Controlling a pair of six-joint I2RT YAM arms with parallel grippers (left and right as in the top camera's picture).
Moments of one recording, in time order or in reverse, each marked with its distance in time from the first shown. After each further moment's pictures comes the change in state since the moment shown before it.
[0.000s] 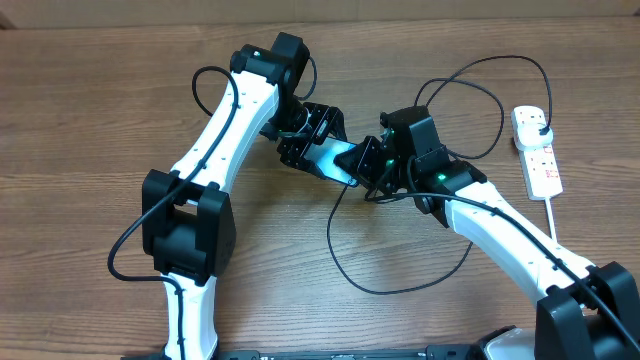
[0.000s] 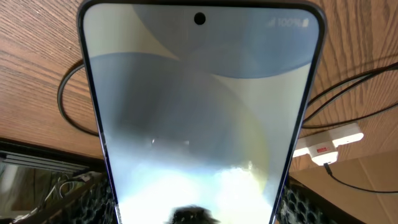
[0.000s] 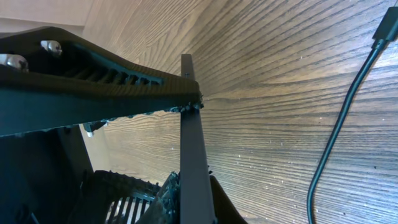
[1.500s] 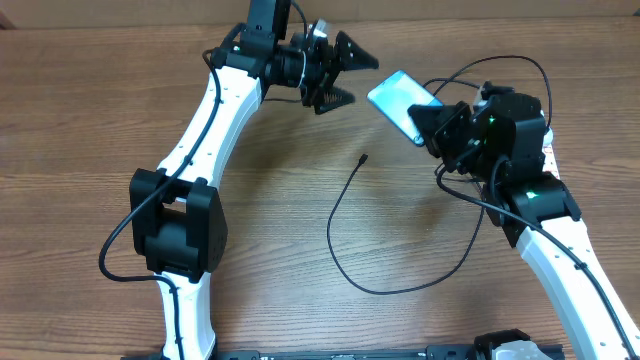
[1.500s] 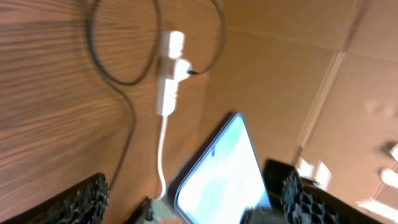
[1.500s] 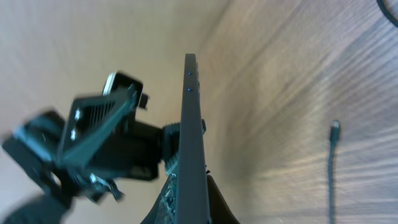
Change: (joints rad) left arm 0.065 0.000 0.005 0.709 0.441 0.427; right arm -0.269 -0.316 0.000 -0.012 0.095 0.166
